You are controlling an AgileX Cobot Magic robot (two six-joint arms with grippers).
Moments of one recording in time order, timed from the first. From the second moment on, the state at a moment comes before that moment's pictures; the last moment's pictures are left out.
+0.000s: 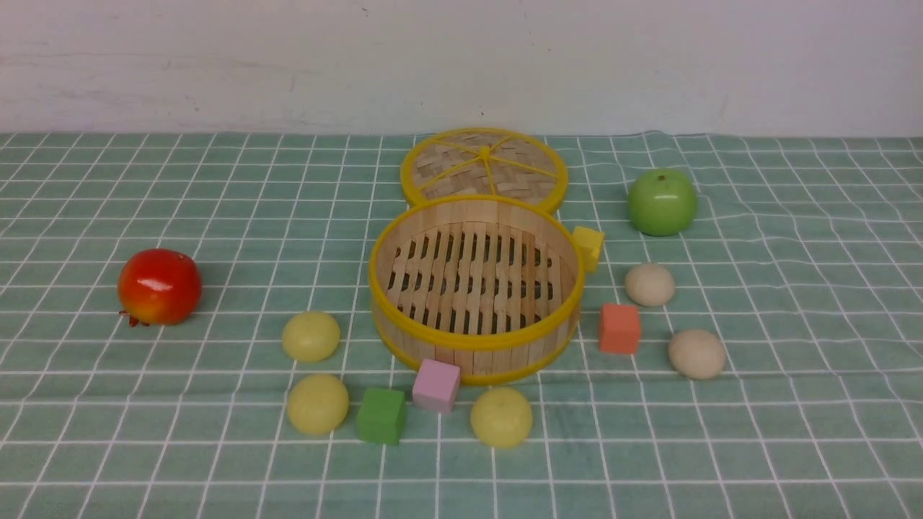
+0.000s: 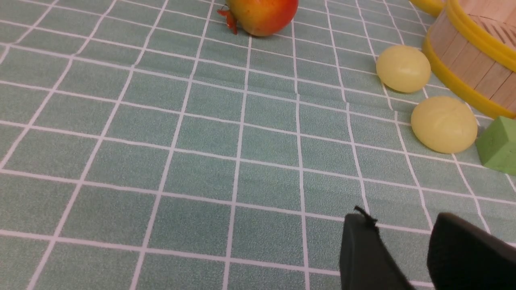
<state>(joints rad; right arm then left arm) -0.04 -0.01 0.01 -0.15 0.38 0.23 -0.02 -0.01 0.03 -0.05 0.39 -0.20</state>
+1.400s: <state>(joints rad) -0.04 -0.01 0.01 -0.15 0.38 0.23 -0.02 0.79 -0.68 -0.56 0.88 0.12</state>
